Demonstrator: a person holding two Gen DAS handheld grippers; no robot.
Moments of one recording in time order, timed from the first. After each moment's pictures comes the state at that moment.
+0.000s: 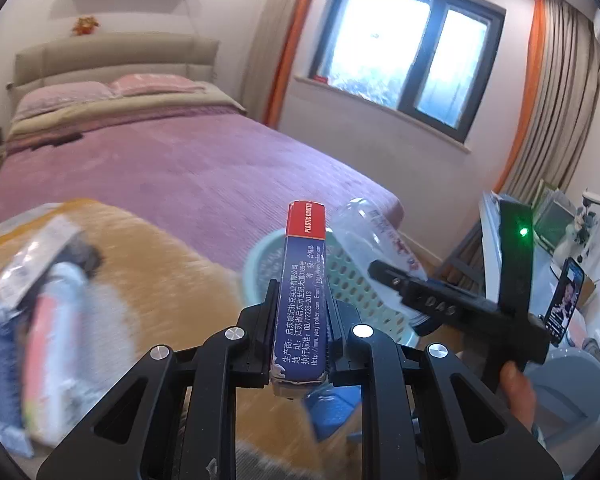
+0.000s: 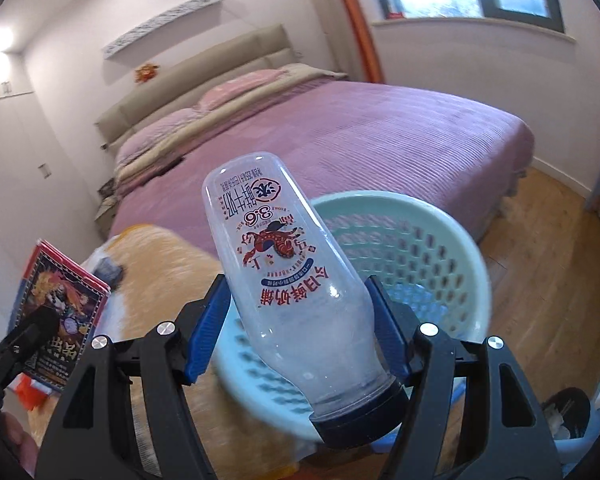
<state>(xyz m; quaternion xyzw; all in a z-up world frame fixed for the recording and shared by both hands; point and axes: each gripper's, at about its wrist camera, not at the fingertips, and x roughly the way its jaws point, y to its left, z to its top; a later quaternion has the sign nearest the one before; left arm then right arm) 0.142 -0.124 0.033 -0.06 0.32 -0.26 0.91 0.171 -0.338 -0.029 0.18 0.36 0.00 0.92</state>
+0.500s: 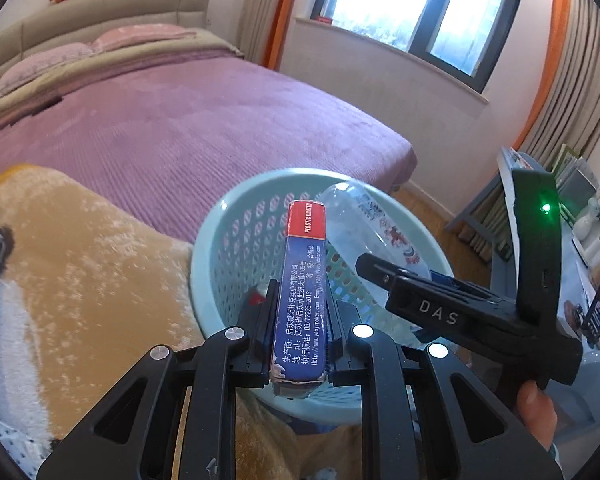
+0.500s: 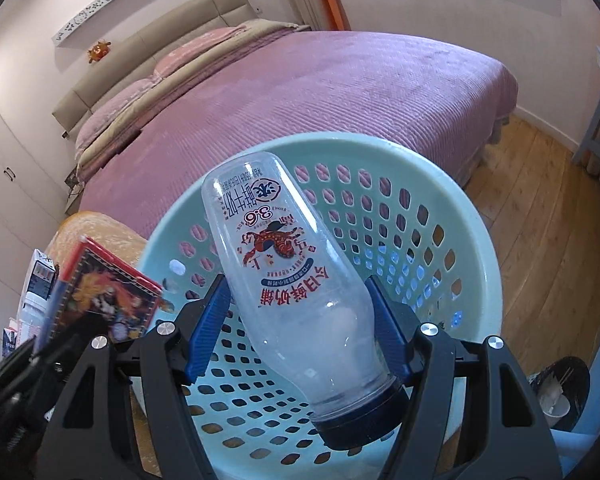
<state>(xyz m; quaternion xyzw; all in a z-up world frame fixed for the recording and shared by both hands) 0.205 -0.182 -0.038 -0.03 0.41 -0.26 0.87 0.222 -0.361 -0.088 0.21 0.43 -0.02 0.88</state>
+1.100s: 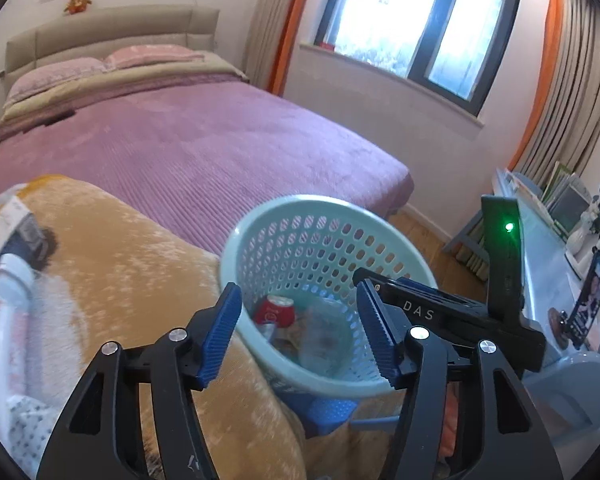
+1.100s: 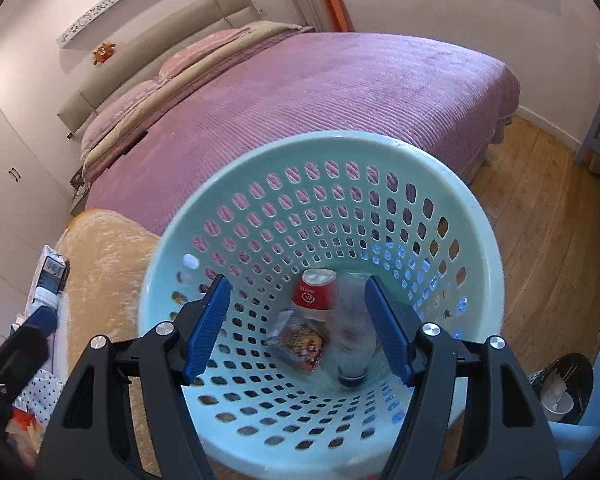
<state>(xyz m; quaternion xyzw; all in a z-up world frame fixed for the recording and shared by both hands) 0.168 -0.154 0.005 -0.04 0.37 -0.25 0.90 0.205 -0.349 -0.071 0.21 0.42 -0.02 0.88</state>
